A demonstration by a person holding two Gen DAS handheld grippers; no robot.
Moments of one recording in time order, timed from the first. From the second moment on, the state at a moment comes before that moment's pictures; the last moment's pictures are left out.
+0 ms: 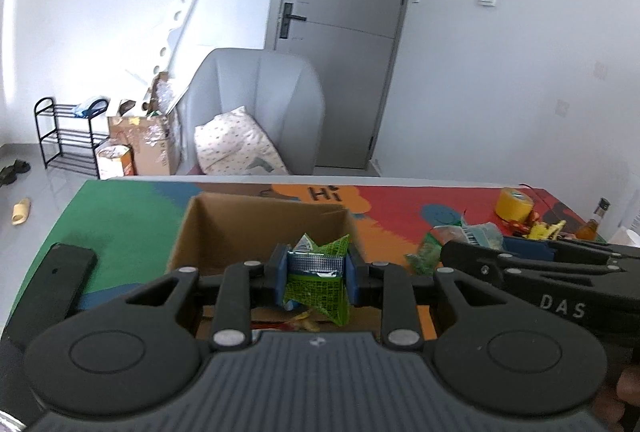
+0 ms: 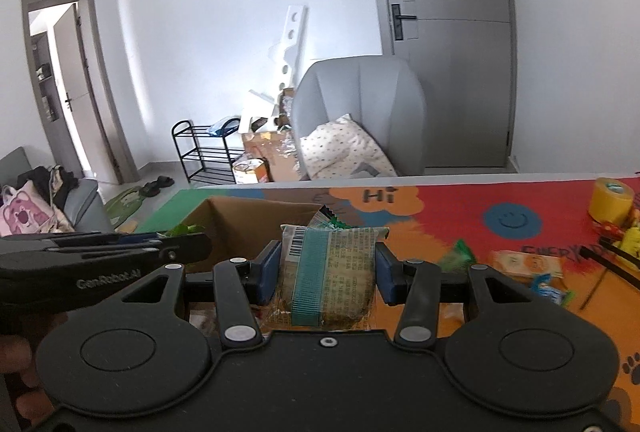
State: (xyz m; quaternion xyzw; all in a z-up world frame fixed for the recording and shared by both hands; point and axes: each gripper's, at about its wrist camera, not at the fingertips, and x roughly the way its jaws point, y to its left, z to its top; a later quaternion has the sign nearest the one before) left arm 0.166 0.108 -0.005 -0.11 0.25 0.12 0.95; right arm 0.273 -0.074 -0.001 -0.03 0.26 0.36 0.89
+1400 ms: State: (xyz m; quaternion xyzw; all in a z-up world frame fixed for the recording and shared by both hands) left arm 0.167 0.095 -0.010 -0.12 0.27 0.12 0.95; right arm 0.298 -0.136 -0.011 0.05 0.30 0.31 0.90
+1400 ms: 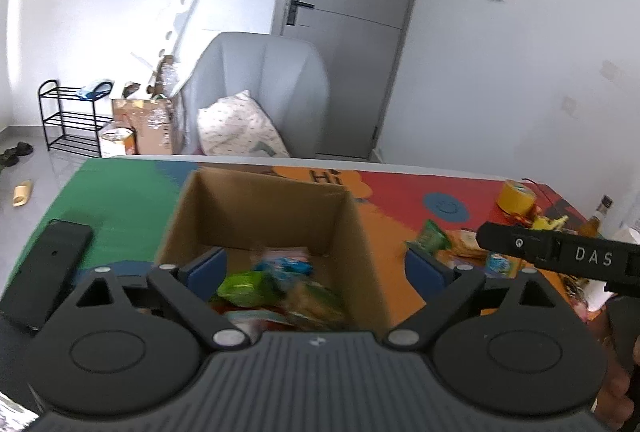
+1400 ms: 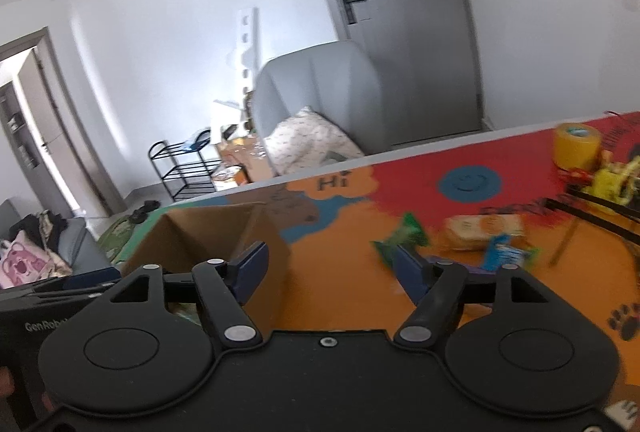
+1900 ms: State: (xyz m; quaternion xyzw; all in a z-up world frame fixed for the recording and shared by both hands) left arm 0.194 0.040 -0.013 -0.12 0.27 0.07 0.95; right arm 0.308 -0.211 -0.021 0.05 0.30 0.26 0.91
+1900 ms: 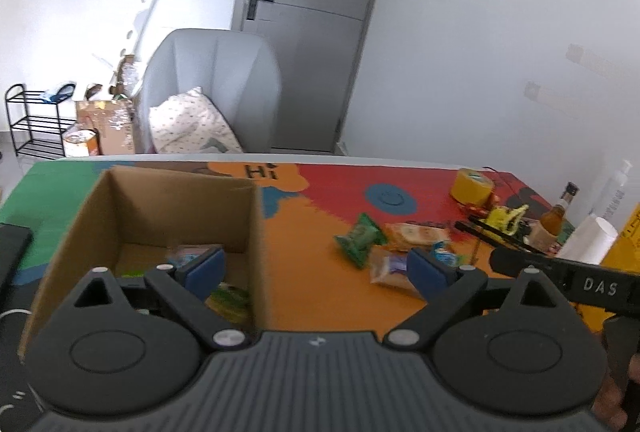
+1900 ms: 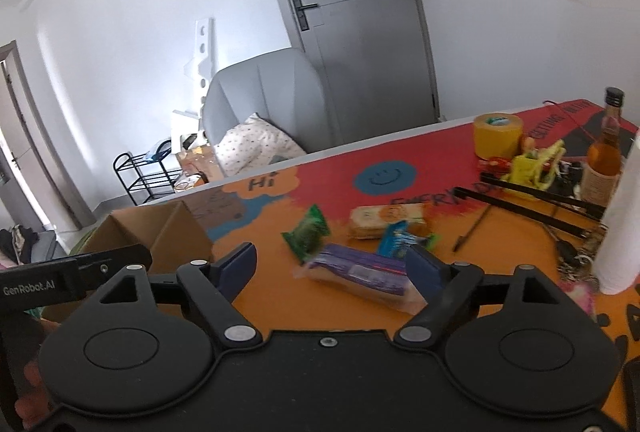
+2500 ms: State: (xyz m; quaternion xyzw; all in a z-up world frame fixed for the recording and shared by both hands) left arm 0.233 -0.008 -0.029 -0.10 0.30 0.05 0.95; right arm 0.341 -0.253 -0.056 0.08 0.32 0.25 0.91
